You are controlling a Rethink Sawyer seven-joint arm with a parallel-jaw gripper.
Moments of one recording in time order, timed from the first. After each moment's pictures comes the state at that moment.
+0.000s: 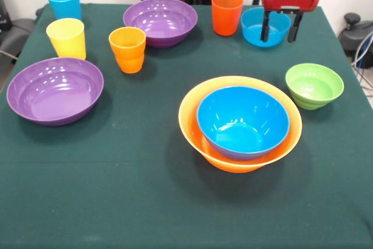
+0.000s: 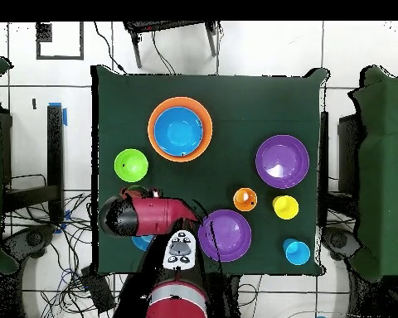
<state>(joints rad) 0.07 -0.62 -0.04 1.90 0.05 0.18 1.76</state>
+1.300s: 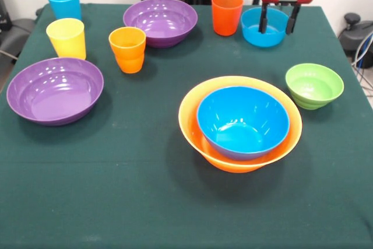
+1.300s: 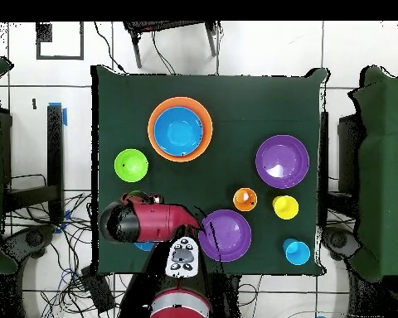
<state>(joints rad) 0.06 -0.65 -0.04 1.95 0.05 0.19 1.76</state>
